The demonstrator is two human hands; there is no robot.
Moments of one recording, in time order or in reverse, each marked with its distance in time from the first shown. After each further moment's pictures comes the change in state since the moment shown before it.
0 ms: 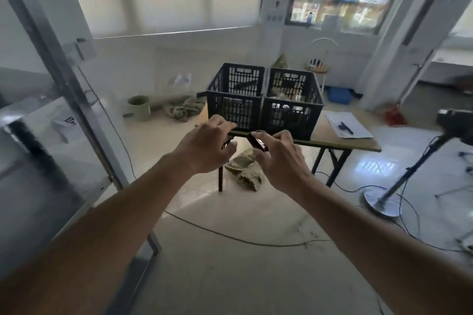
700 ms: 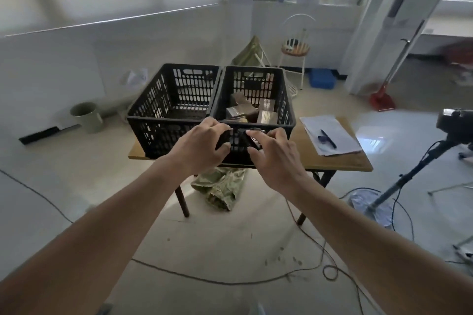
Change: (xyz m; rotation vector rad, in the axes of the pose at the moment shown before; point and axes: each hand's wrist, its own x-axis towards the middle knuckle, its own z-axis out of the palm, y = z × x) left_hand 0.402 0.052 0.157 -0.073 -0.132 0.029; right_hand 0.314 0.273 -0.011 -0.031 -0.044 0.154
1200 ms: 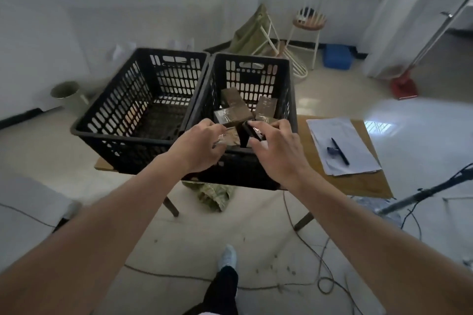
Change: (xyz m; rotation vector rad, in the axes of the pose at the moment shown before) left_hand 0.222 -0.042 0.078 -0.039 -0.141 -0.098; right_hand 0.216 0.100 0.020 0.056 -0.098 0.028
